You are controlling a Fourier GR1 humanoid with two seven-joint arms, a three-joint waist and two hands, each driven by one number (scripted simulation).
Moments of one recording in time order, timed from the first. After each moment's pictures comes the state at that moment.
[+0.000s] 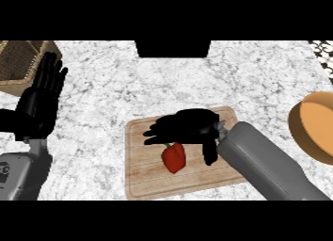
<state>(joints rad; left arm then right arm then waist) -0.28 0.28 0.00 -1.52 0.22 0.19 0.02 -0.71 -0.25 0.67 -1.17 0.78 0.45 -0.59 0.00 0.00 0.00</state>
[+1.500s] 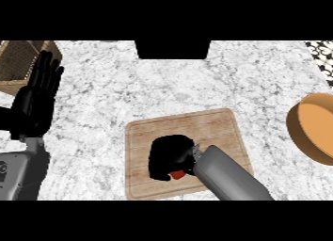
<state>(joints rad) -0.29 0.24 0.08 -1.52 0.17 0.13 0.04 -0.59 -0.04 0.70 -1.04 1.14 0.25 -0.78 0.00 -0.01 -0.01</state>
